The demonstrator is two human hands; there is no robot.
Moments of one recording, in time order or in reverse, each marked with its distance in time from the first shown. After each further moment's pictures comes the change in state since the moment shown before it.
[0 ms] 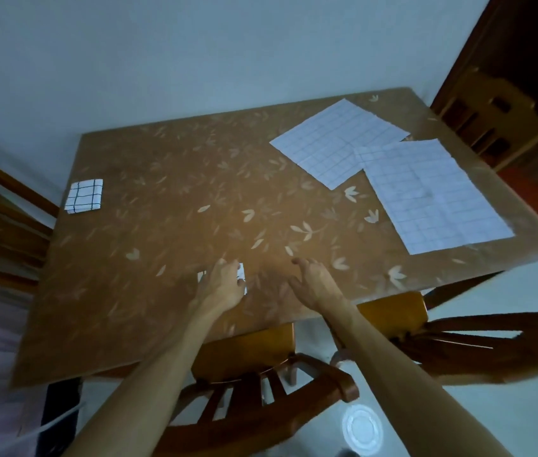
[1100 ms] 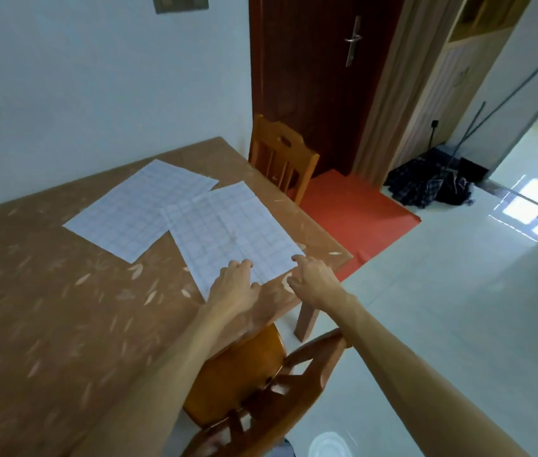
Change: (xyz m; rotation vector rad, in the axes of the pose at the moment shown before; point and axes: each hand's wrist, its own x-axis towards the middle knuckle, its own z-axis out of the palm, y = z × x) left_hand 0.049 0.508 0.114 0.050 -0.068 0.477; right_hand -0.073 0.401 -0.264 -0.008 0.263 0.296
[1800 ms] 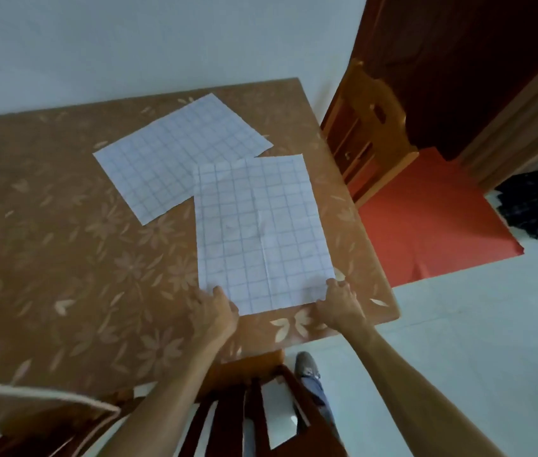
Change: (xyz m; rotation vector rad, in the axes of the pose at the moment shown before) left_hand 0.106 -0.060 0.093 -0.080 -0.039 -0.797; right_hand 0.197 0.077 0.056 -0.047 -0.416 0.129
